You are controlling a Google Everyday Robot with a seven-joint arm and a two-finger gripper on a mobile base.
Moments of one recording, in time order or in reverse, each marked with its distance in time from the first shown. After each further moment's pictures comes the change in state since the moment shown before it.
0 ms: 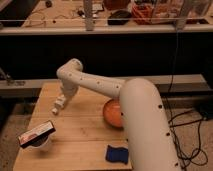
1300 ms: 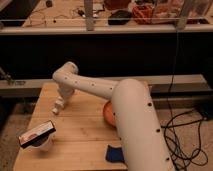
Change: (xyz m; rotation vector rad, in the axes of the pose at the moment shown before) arm -0.005 0.000 0.015 -0.006 0.026 0.023
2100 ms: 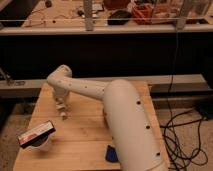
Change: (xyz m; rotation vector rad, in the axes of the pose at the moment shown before) arm -0.009 -0.028 0.038 -0.008 0.009 -0.013
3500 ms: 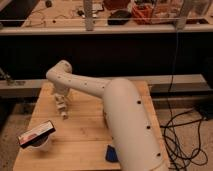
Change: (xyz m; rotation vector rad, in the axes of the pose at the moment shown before) arm 0.010 -0.005 -0.018 -0.013 0.008 -0.010
